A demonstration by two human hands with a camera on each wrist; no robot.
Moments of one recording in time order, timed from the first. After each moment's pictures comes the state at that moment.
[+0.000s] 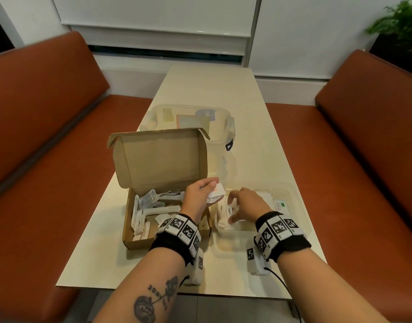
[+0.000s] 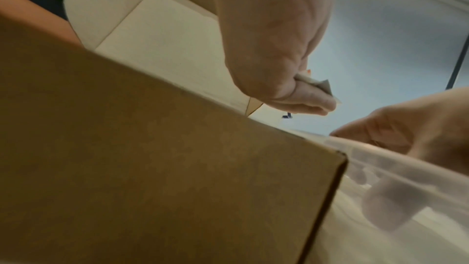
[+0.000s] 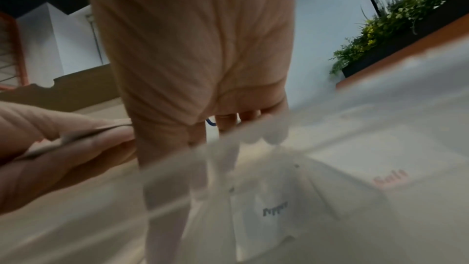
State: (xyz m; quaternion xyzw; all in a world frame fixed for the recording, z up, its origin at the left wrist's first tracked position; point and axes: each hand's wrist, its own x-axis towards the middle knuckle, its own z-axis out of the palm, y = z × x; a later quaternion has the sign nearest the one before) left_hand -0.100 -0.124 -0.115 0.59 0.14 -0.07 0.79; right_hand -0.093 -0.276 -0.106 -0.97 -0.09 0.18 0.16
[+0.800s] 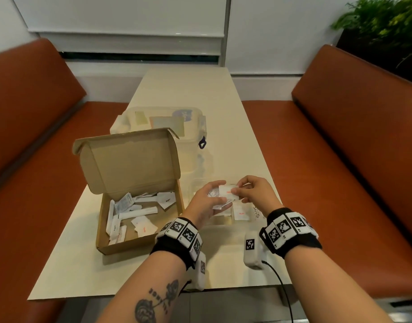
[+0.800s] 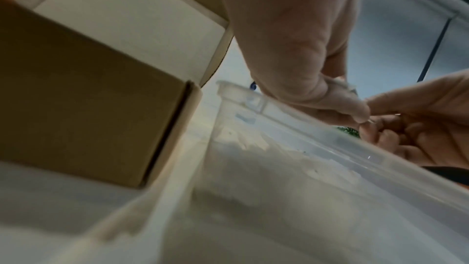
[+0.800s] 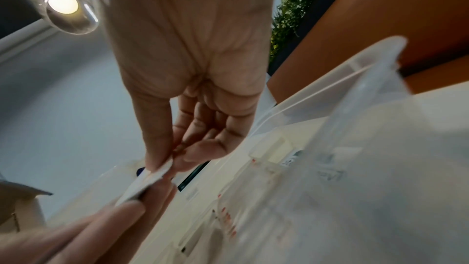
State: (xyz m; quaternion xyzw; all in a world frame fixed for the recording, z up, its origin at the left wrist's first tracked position) left_hand -0.119 -0.188 -0.110 0.53 0.05 -0.21 0.82; right_hand -0.110 -0.350 -0.091 -0.80 0.06 0.05 0.60
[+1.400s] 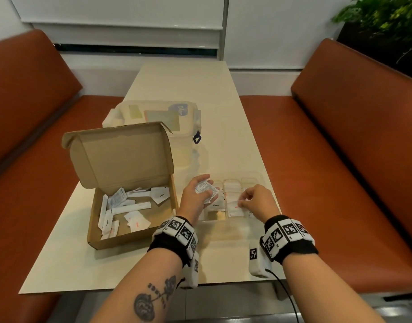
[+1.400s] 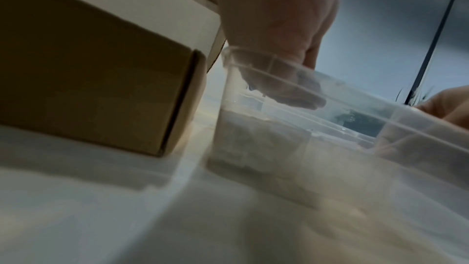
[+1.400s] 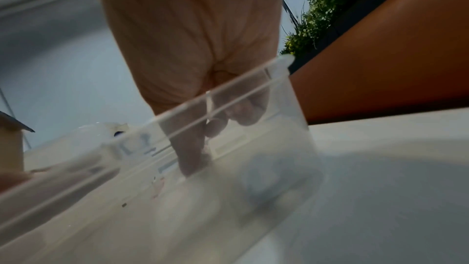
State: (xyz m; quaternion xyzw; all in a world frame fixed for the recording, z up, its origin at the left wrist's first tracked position) left_hand -0.112 -0.191 -0.138 0.57 0.09 -0.09 0.81; right_hand -0.122 -0.371 -0.119 -0.94 0.06 0.06 0.33
